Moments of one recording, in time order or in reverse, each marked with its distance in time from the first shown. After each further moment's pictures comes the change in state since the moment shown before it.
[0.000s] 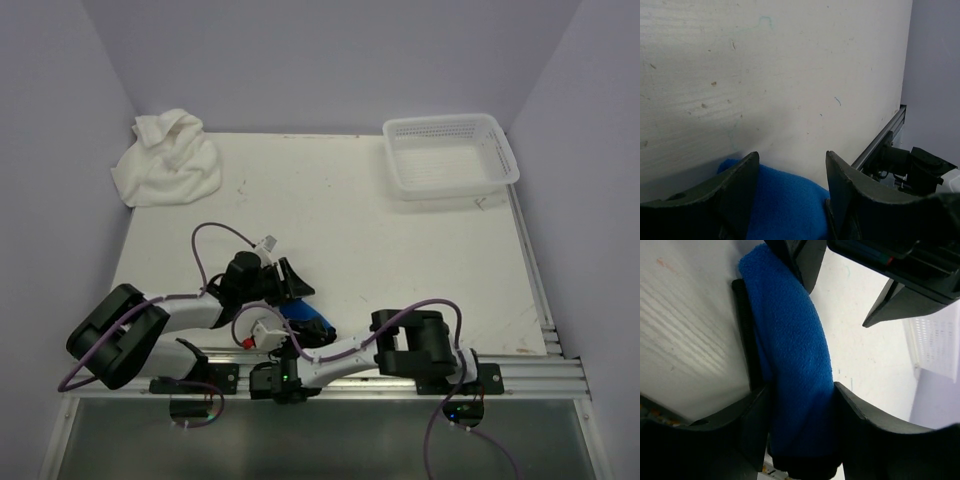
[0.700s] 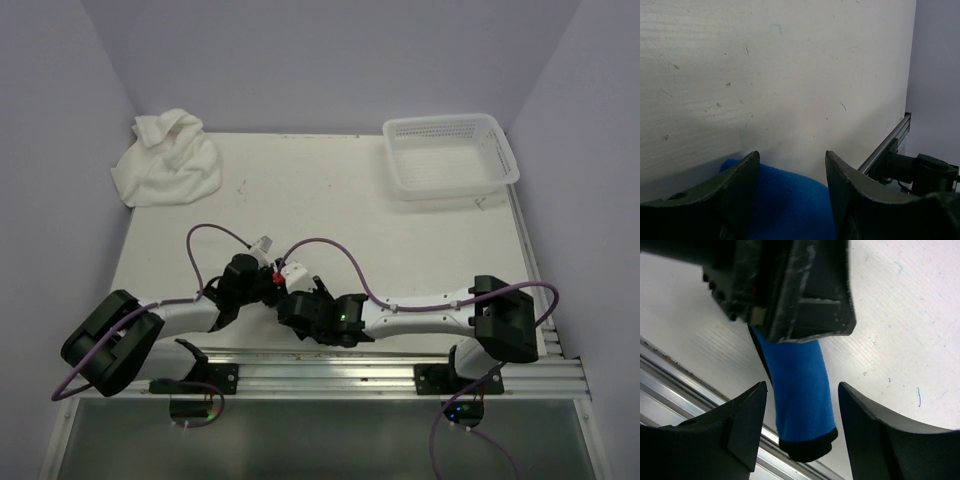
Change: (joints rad) left arm 0.000 -0.041 -0.024 -0.006 -0.051 0.007; right arm -0.235 -0.489 -0.249 0.331 -0.553 0.019
